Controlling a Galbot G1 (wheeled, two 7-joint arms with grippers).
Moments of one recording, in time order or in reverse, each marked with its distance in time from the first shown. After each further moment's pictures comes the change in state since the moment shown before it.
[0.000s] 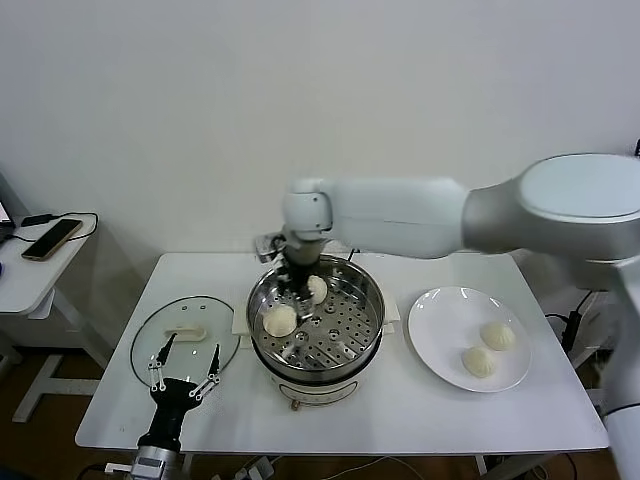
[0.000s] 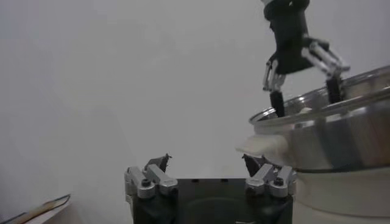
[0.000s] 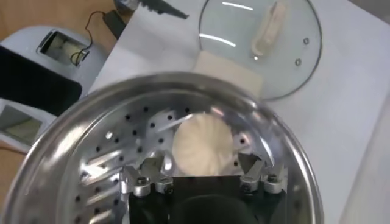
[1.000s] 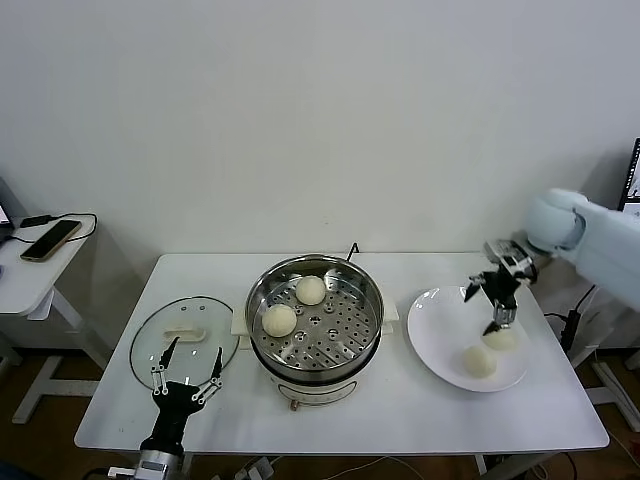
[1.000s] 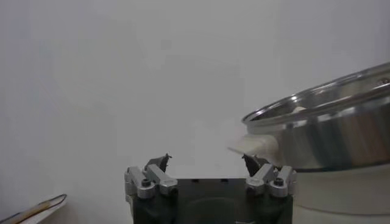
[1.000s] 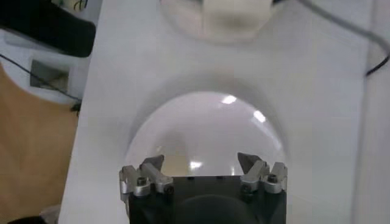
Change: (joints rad) left arm 0.020 -0.019 -0.004 -0.009 0.021 0.009 0.001; right arm -0.398 -0.694 0.356 -0.028 -0.475 0.231 -0.173
